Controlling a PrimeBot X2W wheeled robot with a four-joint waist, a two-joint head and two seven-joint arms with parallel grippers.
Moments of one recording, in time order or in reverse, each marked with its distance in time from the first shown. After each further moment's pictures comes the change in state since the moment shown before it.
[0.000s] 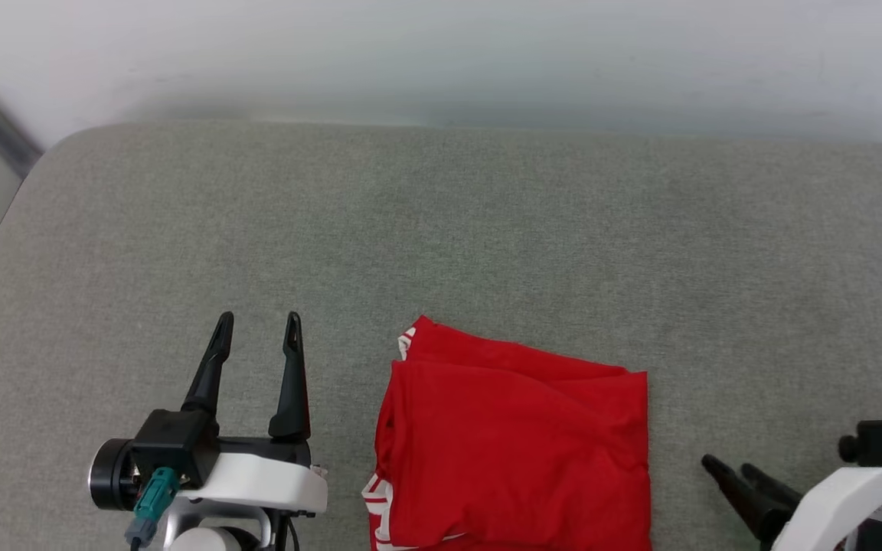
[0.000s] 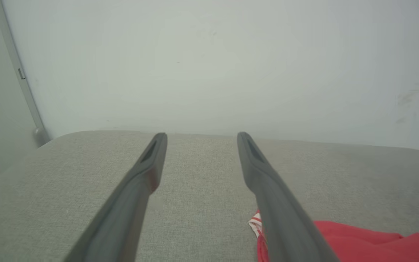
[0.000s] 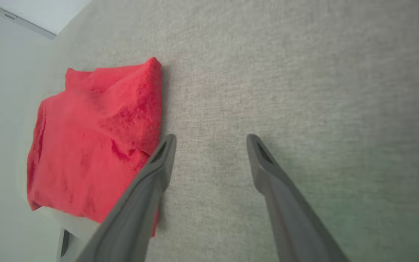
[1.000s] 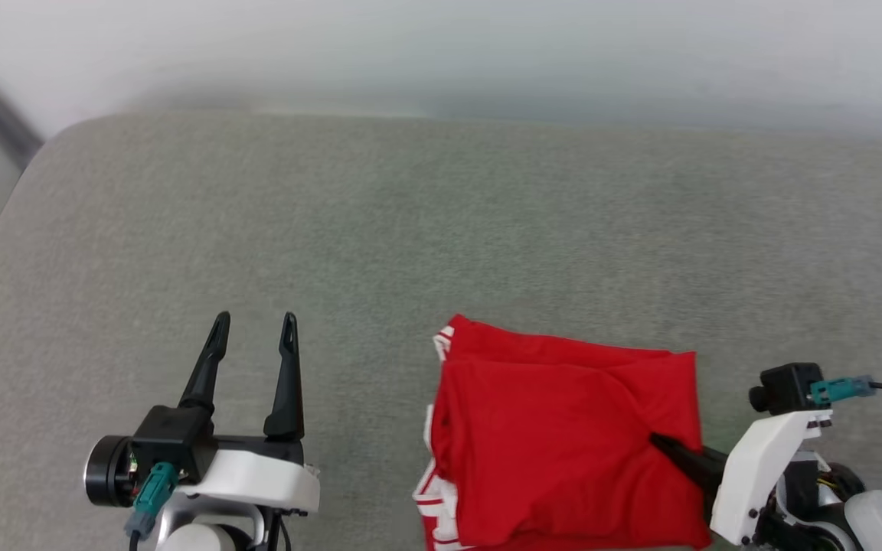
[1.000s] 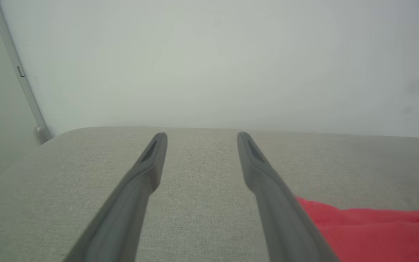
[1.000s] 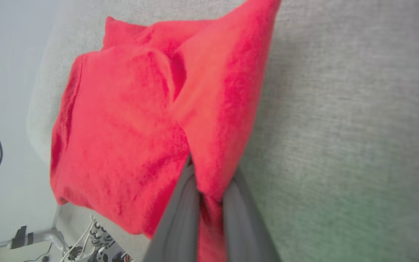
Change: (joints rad) left arm -0.019 -0.072 0.097 0.054 0.091 -0.108 0.000; right arm -0.224 -0.100 0.325 0.160 0.120 0.000 0.002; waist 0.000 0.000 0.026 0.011
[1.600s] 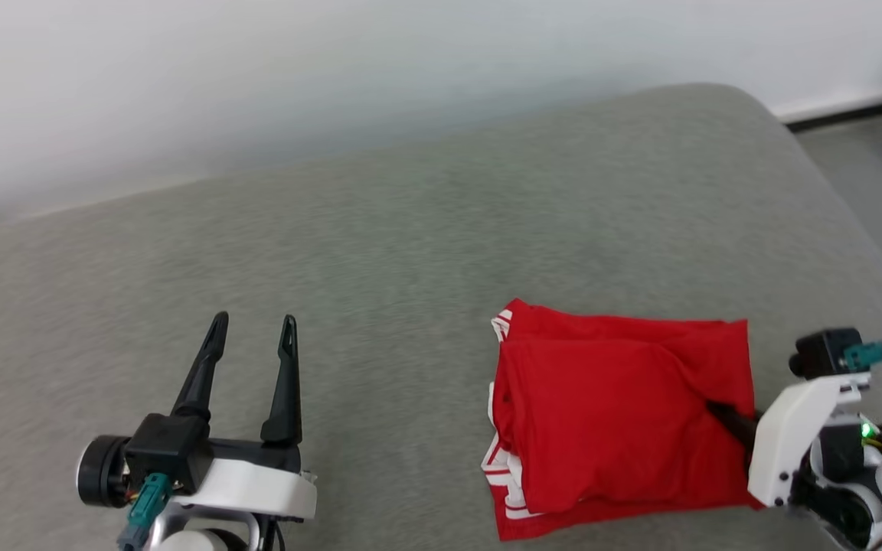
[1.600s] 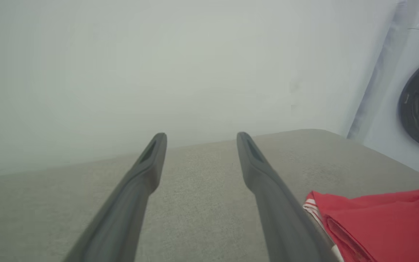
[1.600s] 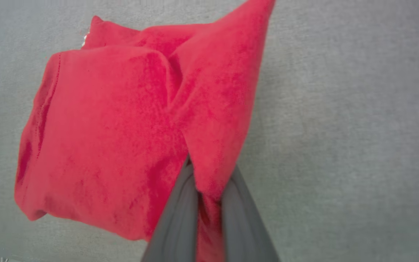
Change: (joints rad) left arm 0.039 0.002 0.012 -0.050 0.023 -0.026 -0.001; right arm -0.069 -0.029 -0.083 0.087 -0.220 0.000 0.013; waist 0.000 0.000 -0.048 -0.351
